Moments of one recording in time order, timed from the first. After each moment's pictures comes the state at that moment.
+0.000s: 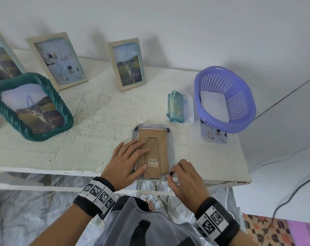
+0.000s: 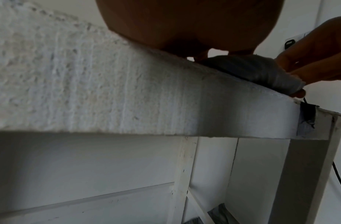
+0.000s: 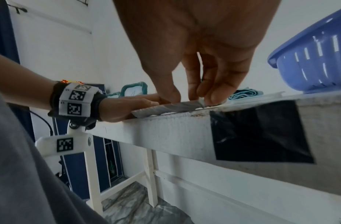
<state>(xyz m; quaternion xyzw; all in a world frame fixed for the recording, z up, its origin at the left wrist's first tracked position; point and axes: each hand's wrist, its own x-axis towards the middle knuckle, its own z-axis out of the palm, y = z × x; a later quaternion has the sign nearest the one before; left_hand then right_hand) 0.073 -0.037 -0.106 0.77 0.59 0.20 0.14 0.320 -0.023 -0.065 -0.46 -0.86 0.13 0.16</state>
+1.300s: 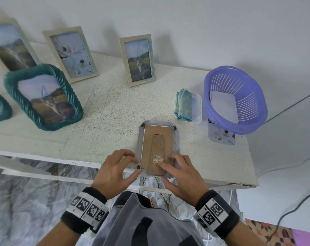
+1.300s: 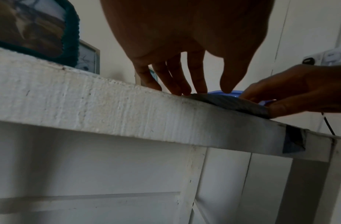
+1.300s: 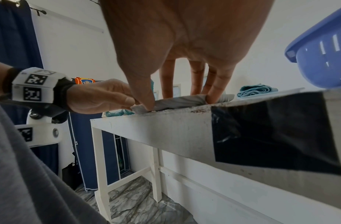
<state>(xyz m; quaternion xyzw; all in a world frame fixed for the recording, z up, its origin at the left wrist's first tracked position) 0.062 -0.085 -0.094 0.70 0.63 0.31 0.14 0.314 -0.013 -0.068 -0.37 -0.91 0.15 0.09</state>
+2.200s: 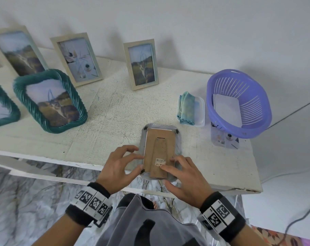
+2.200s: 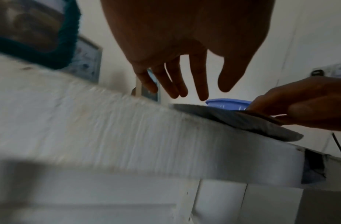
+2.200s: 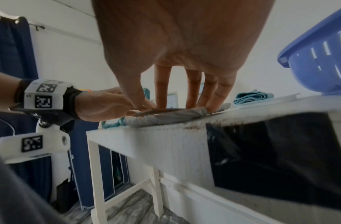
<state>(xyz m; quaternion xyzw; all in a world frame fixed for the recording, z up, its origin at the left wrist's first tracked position) 0.061 -0.069 -0.086 0.67 0.64 0.33 0.18 0.314 -0.005 -0.058 -0.36 -0.90 0.21 0.07</state>
